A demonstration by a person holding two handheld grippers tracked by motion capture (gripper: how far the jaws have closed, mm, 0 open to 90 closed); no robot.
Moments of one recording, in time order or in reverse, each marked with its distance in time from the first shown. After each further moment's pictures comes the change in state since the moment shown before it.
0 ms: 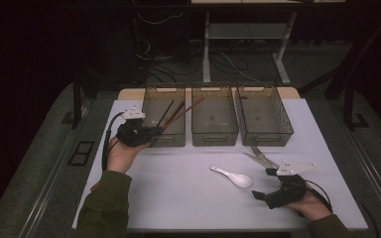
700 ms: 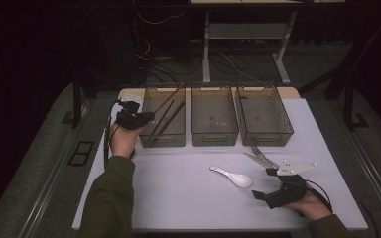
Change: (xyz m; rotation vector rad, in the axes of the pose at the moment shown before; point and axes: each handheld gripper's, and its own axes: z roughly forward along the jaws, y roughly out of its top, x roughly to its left) left arm 0.046 0.013 0.028 0.034 0.202 -0.145; right arm 0.000 0.000 0.000 -0.001 0.002 0.004
